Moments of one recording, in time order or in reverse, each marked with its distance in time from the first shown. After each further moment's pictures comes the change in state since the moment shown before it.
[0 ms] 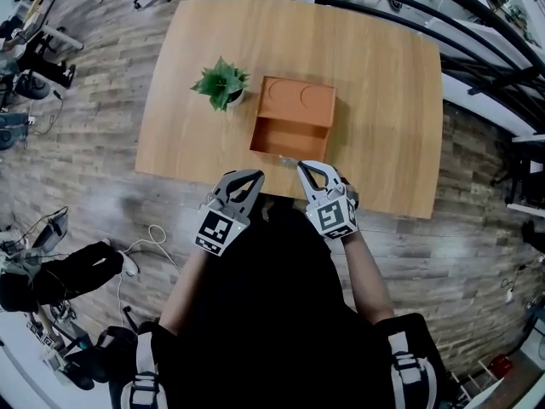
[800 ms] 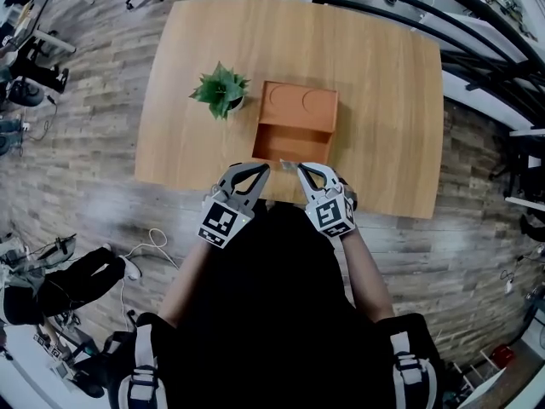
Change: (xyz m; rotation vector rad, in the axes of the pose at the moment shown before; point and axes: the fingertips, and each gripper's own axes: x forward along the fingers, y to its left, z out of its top) left arm 0.026 0.032 0.008 0.011 -0.007 -0.064; right arm 0.032 -0.003 -0.018 0.033 0.089 0.007
